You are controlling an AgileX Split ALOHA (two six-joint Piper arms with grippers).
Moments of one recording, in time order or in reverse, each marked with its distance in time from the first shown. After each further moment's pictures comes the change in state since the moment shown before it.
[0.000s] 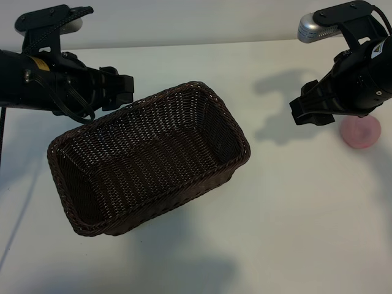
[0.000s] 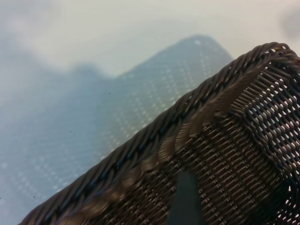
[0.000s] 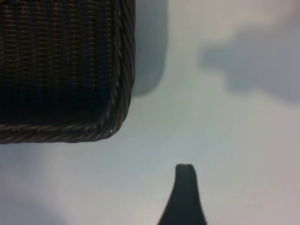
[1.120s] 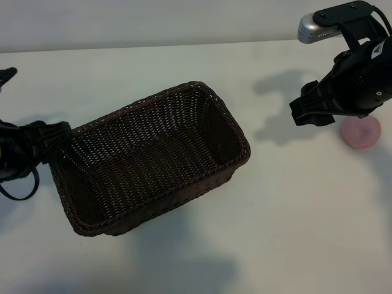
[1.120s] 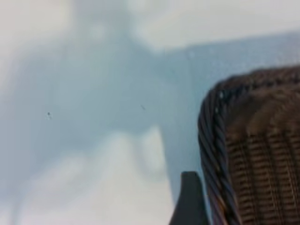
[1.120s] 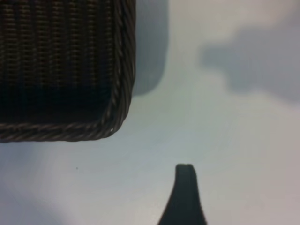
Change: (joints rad) left arm 0.000 -0.266 0.316 0.635 0.084 -0.876; right arm 0.000 0.000 0.000 0.001 0.004 0.000
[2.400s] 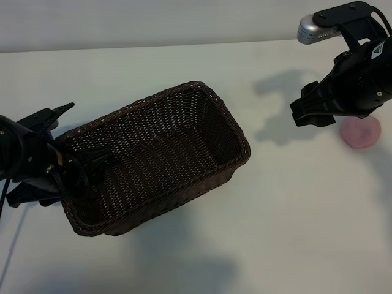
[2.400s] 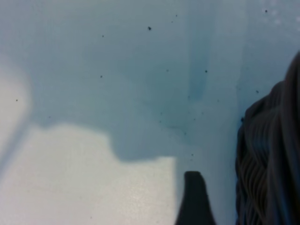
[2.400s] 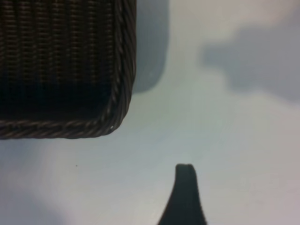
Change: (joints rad) left arm 0.000 0.413 0.000 -0.135 -0.158 -0.041; right arm 0.000 0.000 0.000 0.001 0.004 -0.007
